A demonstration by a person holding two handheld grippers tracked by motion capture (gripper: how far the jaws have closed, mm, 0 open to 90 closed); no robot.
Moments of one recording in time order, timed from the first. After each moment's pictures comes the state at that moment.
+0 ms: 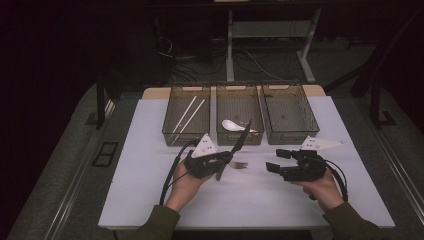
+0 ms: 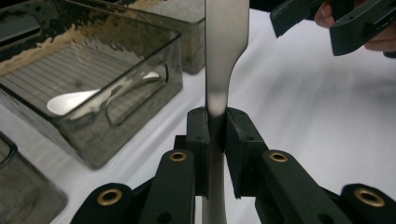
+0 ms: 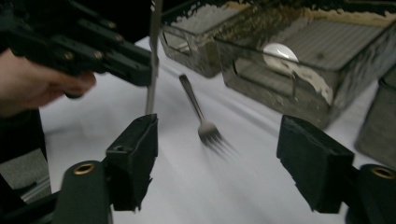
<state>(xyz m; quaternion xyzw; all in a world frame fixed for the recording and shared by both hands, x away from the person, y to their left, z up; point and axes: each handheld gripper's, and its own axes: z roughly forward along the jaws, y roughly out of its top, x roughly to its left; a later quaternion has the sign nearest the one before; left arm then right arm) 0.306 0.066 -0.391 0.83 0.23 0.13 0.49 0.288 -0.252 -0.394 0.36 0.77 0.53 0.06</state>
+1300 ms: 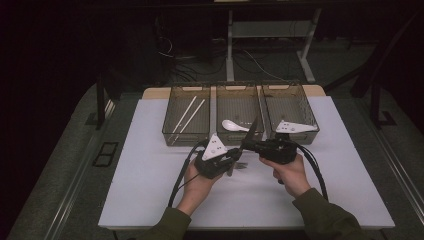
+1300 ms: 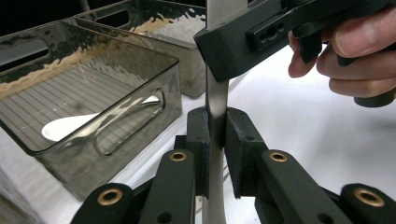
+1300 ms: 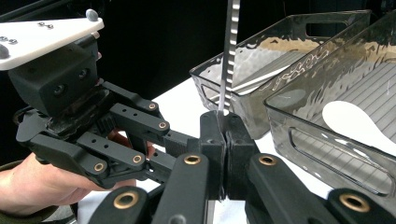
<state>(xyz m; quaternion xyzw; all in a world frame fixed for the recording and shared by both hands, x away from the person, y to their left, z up) 0.301 0.044 -0.392 0.81 0.24 0.16 0.51 0.326 -0.191 -0.381 0.33 0.73 0.60 0.01</state>
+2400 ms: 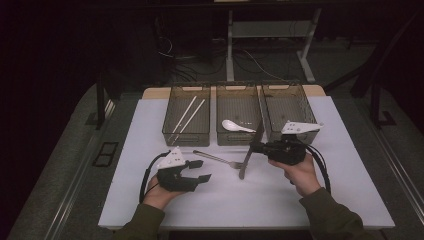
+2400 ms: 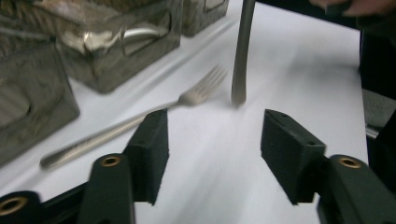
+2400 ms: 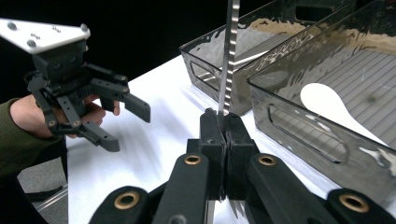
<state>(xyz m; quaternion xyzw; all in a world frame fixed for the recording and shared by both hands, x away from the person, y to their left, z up) 0.283 0.147 -0.418 0.82 0.24 0.07 0.51 0.322 -0.210 -0.374 0.32 0.77 0.56 0.03</state>
